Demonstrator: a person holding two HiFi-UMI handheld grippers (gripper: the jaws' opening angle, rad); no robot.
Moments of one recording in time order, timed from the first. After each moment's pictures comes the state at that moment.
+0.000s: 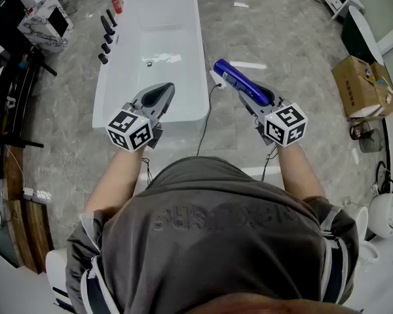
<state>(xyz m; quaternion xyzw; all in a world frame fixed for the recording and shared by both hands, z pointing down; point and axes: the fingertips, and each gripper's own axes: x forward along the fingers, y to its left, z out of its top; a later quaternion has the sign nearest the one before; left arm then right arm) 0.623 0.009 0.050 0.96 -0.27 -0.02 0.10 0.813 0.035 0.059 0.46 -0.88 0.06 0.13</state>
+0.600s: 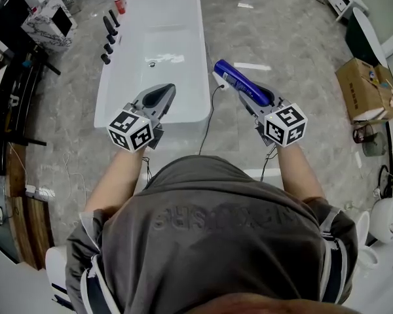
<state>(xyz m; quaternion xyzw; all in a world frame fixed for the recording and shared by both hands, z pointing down) 0.634 0.009 0.049 0.95 -0.28 -0.01 0.10 0.824 0.030 0.061 0.45 -0.88 0.06 0.12</state>
